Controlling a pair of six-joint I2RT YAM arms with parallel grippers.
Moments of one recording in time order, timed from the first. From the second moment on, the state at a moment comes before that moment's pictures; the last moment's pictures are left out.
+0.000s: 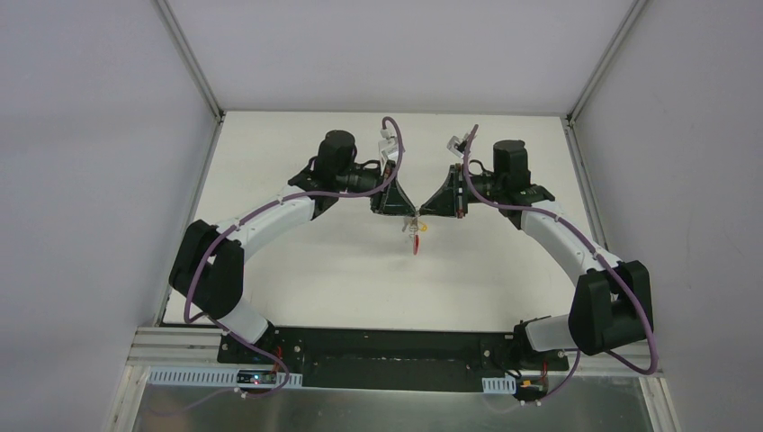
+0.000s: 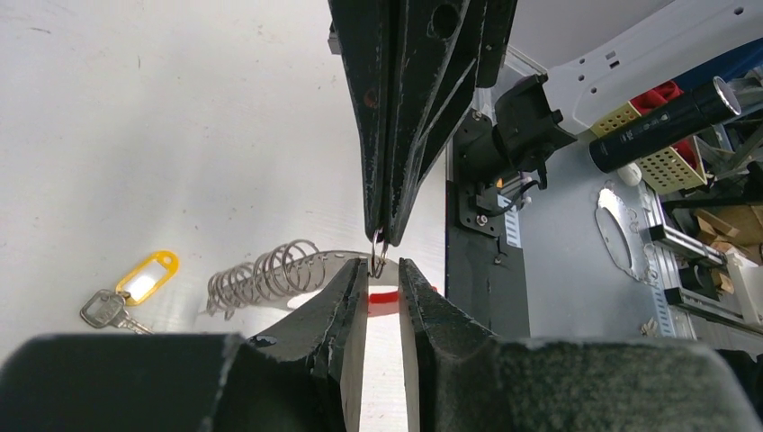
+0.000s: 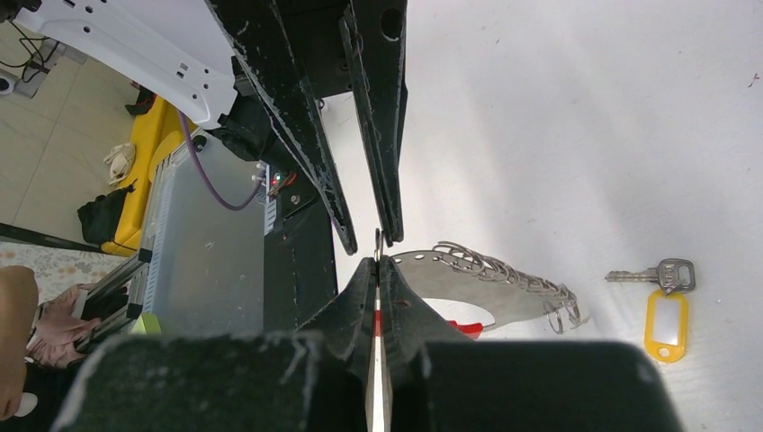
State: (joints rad) left arm -0.57 1.57 1.13 0.10 1.02 -0.26; right arm 0.31 1.38 0.98 -0.12 -1.18 0.14
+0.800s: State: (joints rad) left arm -0.58 1.58 1.15 0.11 1.02 -0.27; right arm 0.31 1.38 0.97 -0.07 -1.21 0.17
